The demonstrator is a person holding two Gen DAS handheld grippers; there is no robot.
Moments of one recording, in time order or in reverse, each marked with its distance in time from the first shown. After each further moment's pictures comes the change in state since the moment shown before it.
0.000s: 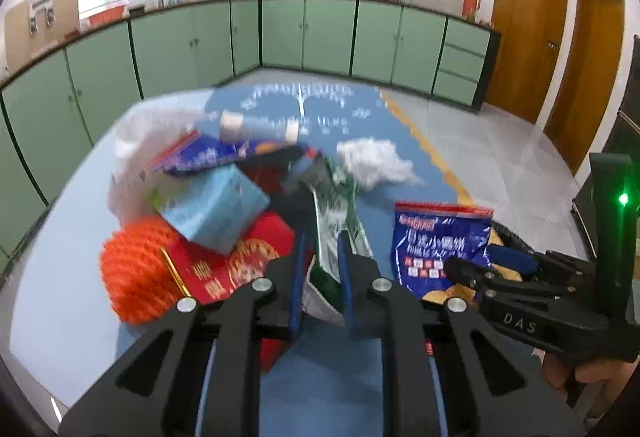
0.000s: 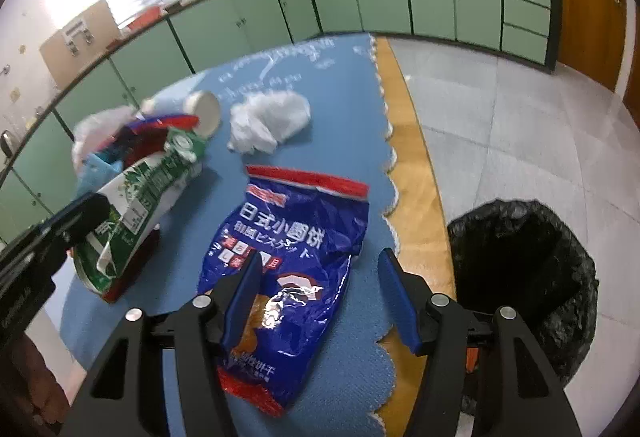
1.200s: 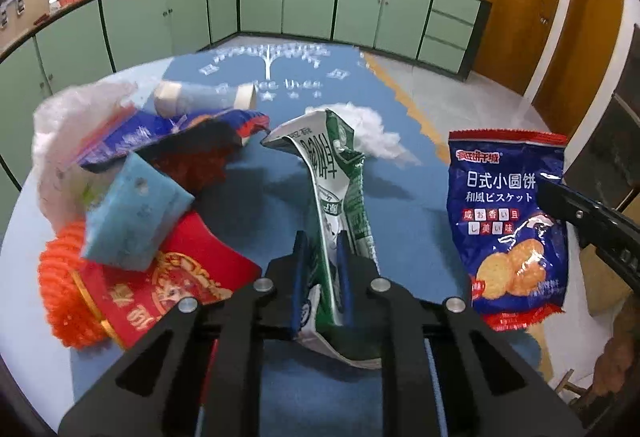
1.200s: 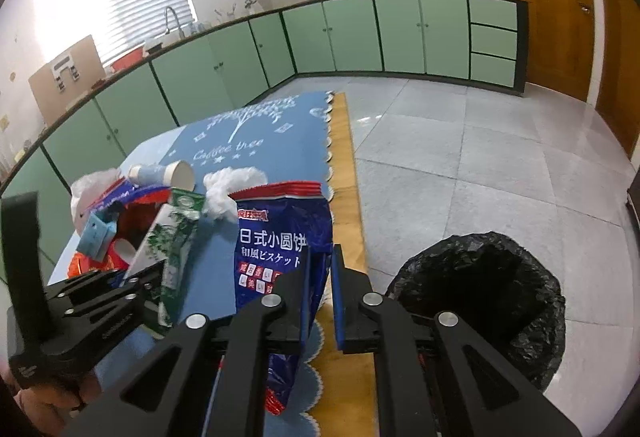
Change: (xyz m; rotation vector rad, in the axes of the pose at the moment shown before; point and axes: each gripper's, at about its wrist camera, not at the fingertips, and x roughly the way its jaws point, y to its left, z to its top) left arm 0.046 -0.018 0.012 0.020 0.104 -0.065; right arm -0.063 -0.032 0.020 0.042 -0.188 -0.073
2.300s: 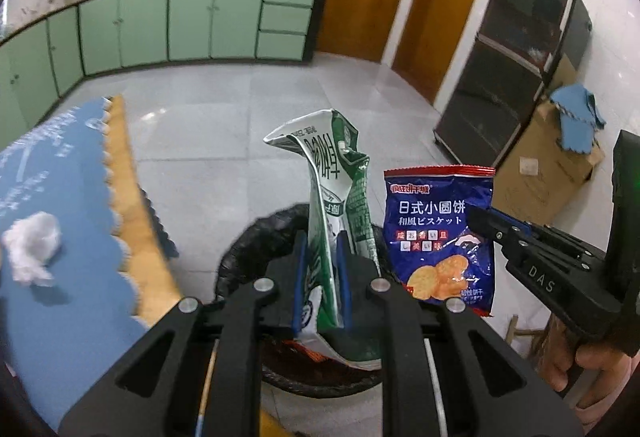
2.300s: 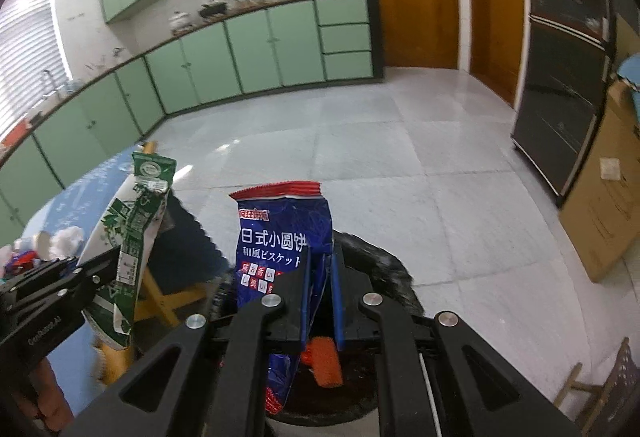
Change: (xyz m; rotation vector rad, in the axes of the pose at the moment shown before) left arm 0.045 -0.219 0.014 0.319 0.033 -0.452; right arm -0.063 -0.186 -0.039 0.275 -0.042 -0.414
